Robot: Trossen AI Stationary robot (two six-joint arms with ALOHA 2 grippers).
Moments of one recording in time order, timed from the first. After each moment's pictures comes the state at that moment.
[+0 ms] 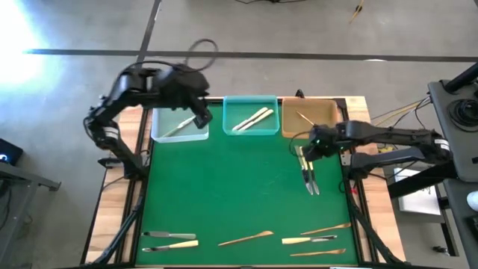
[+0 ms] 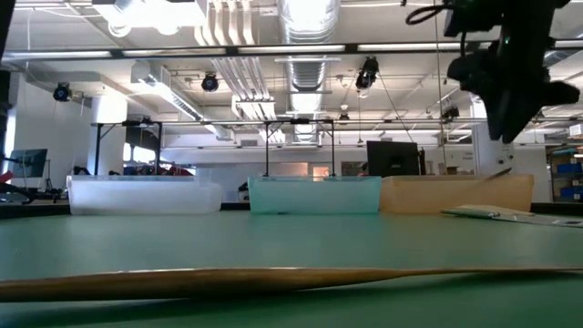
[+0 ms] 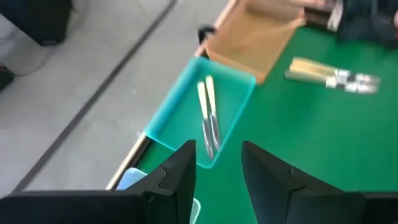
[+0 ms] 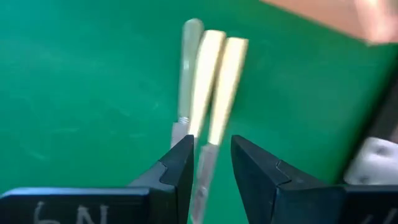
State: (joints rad) left arm 0.17 1.66 2.34 -1.48 -0.37 -0.17; right arm -0.22 0.99 0.79 -1.11 0.04 1.03
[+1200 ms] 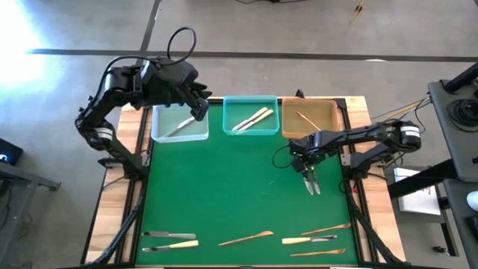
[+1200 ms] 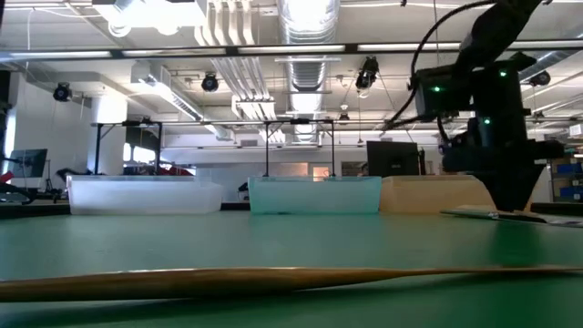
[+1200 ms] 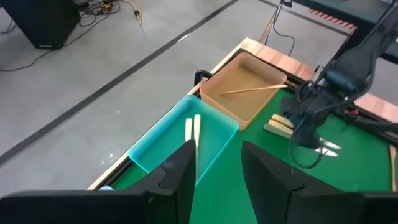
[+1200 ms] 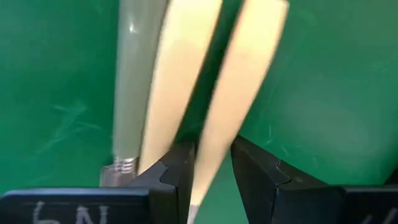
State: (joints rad) left arm 0.16 1.60 2.34 -1.37 -0.38 -0.34; right arm -0.22 1.44 0.65 -0.85 0.07 0.93
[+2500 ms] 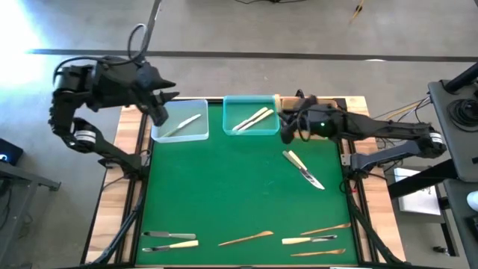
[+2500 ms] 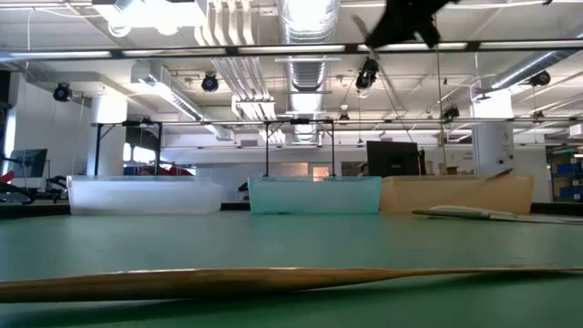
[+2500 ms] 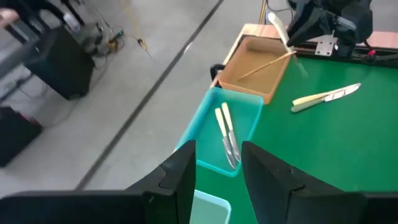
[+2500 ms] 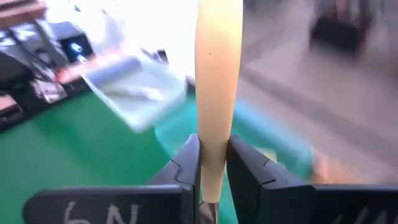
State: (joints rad) left arm 0.12 1.42 2.34 -1.53 -0.42 0.00; right arm -0.14 1.12 1.07 -0.38 0.45 0.25
